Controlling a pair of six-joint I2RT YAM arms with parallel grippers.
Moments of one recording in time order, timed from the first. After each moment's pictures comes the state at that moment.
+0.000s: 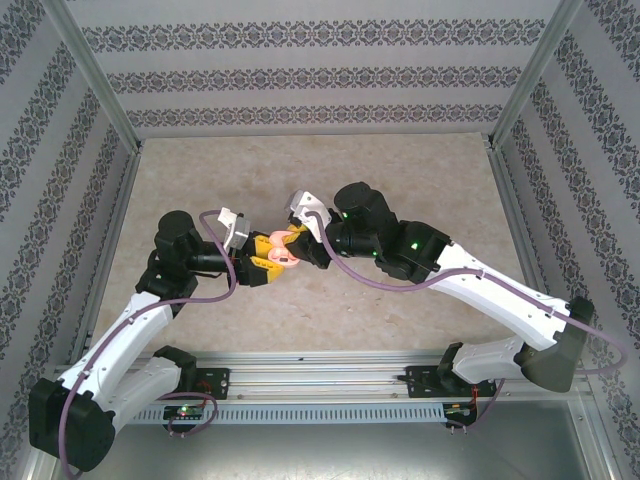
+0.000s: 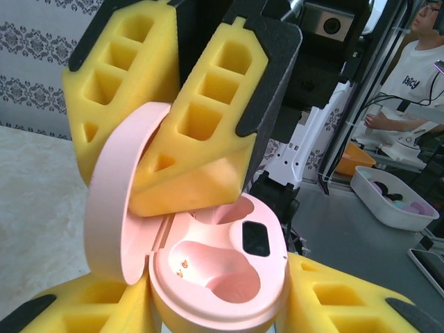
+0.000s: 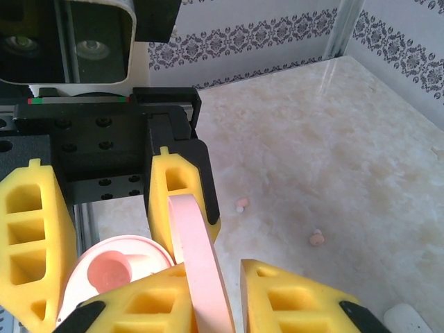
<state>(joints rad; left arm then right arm) -0.30 0.91 0.65 0.19 1.24 -0.14 0.95 1.30 1.34 -0.50 -0.22 -0.10</state>
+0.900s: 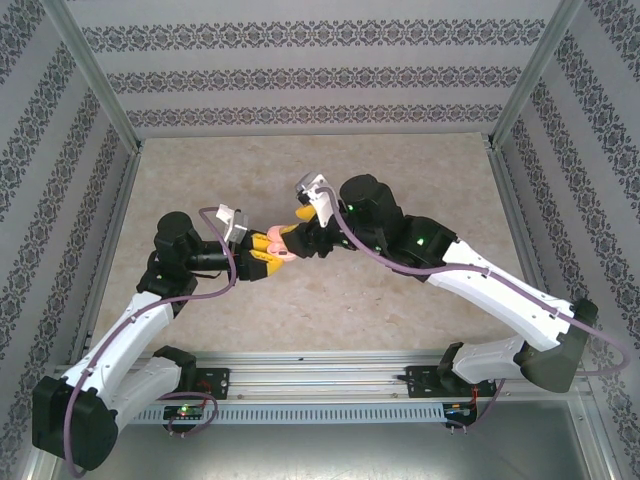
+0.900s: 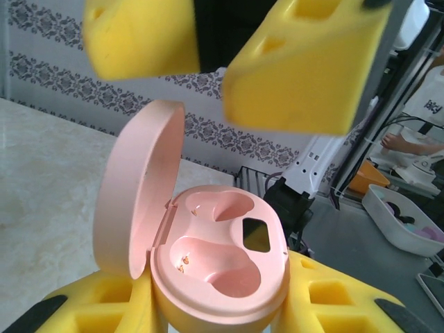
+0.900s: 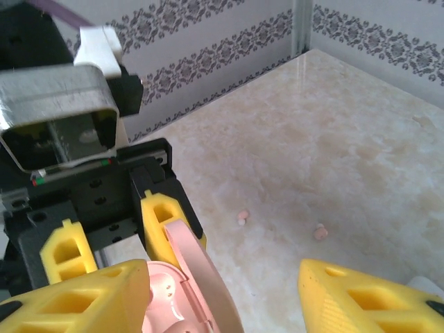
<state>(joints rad) -0.26 0.93 0.61 0.23 1.20 -0.23 0.93 1.30 1.39 -0.51 -0.15 0.15</state>
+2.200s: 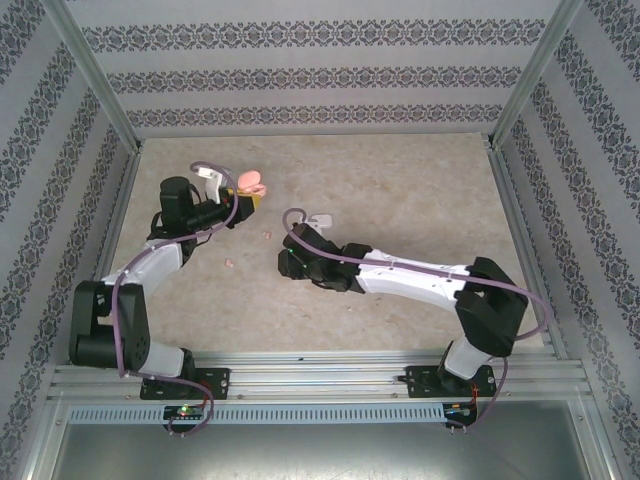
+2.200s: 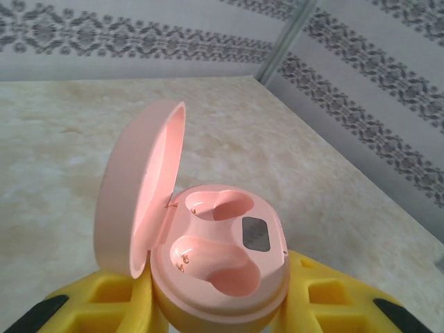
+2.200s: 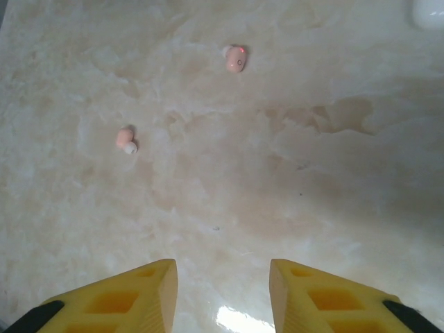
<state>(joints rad) 0.01 1.45 0.79 0.34 0.82 -0.20 1.02 1.67 1.14 -0.31 0.15 0.88</state>
